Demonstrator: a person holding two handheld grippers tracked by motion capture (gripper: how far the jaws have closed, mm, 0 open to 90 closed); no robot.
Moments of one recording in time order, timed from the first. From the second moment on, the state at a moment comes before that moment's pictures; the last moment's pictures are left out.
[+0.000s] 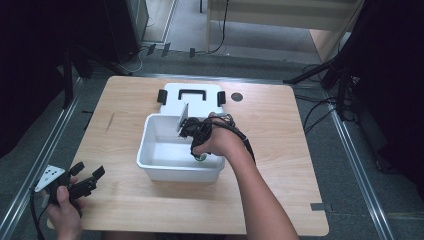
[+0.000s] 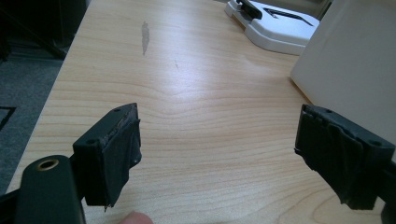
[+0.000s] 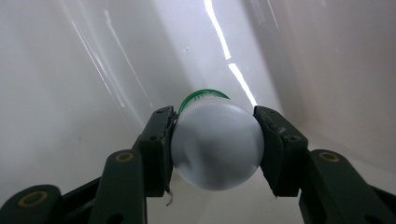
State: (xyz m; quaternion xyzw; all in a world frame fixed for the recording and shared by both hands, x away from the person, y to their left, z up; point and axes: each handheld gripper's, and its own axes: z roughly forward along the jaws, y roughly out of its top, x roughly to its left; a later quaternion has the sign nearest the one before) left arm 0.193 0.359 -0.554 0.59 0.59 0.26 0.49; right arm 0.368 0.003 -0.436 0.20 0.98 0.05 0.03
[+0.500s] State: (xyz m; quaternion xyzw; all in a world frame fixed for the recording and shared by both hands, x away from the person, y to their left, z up) left arm 0.193 0.358 -0.554 0.59 0.58 0.26 0.49; right arm 0.366 0.006 -0.468 0.20 0.98 0.01 0.03
